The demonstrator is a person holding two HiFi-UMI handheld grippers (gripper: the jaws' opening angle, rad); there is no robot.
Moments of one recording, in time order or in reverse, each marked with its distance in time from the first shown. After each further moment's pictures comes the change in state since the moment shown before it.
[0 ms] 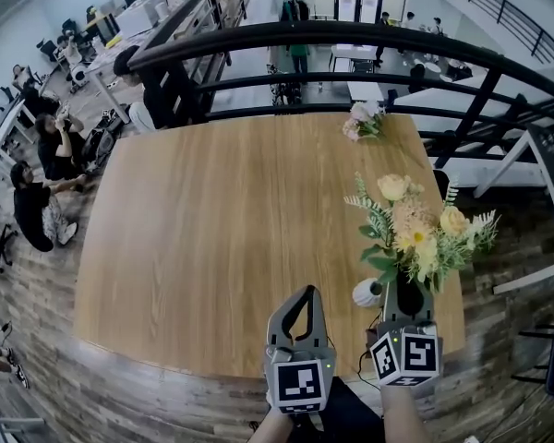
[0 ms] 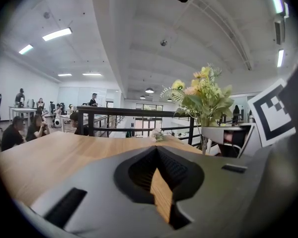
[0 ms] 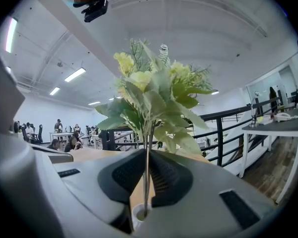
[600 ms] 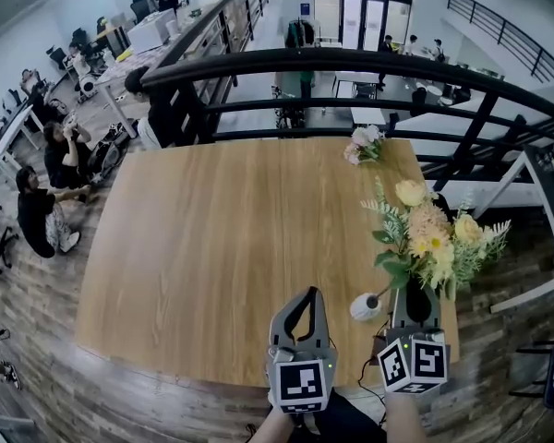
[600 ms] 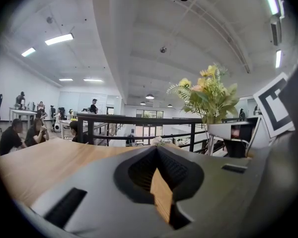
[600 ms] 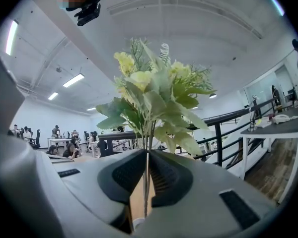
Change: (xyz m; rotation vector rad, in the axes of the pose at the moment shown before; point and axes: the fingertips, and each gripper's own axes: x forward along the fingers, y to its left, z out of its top) left arm 0.002 0.001 0.035 0.016 -0.100 0.007; right arm -0.008 -0.007 0.044 0.021 -0.066 -0.014
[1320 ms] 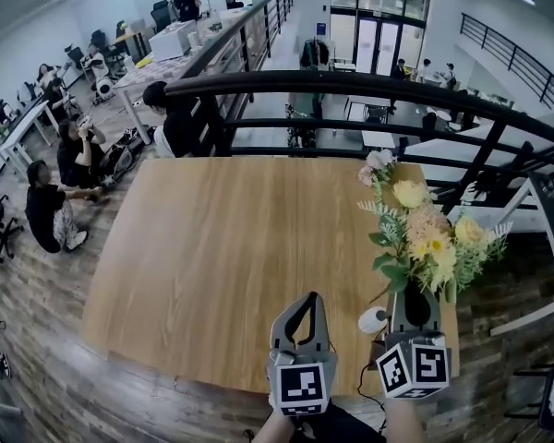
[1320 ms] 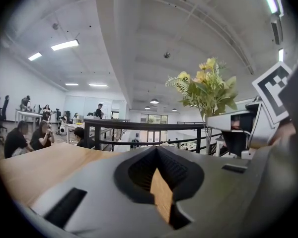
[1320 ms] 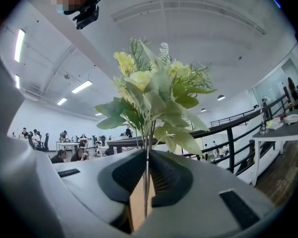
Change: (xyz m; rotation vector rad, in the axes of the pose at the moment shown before) left arm -0.012 0.031 0.026 -0.006 -0.055 0.055; right arm 0.011 0.050 0.044 -0.014 -0.049 0.095
